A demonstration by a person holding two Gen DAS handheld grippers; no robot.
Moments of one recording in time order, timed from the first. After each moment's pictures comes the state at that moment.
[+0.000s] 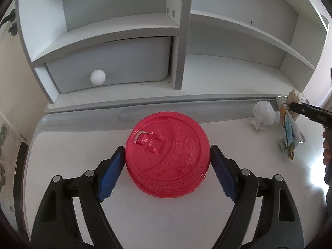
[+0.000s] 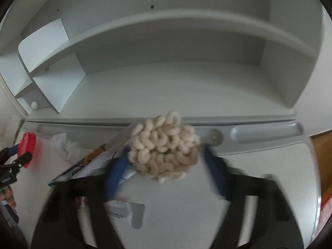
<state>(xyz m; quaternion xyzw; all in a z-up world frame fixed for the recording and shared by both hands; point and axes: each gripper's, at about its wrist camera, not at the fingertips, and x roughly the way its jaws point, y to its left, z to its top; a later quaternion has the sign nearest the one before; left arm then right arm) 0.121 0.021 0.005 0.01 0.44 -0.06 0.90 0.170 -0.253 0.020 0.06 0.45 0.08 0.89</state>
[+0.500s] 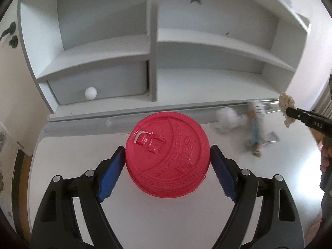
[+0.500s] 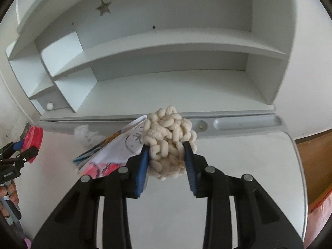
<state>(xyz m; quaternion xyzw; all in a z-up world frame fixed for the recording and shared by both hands) 0.077 -0.005 0.052 0.01 0.40 -0.09 0.91 0.106 -0.268 0.066 0.05 0.41 0.07 0.91</state>
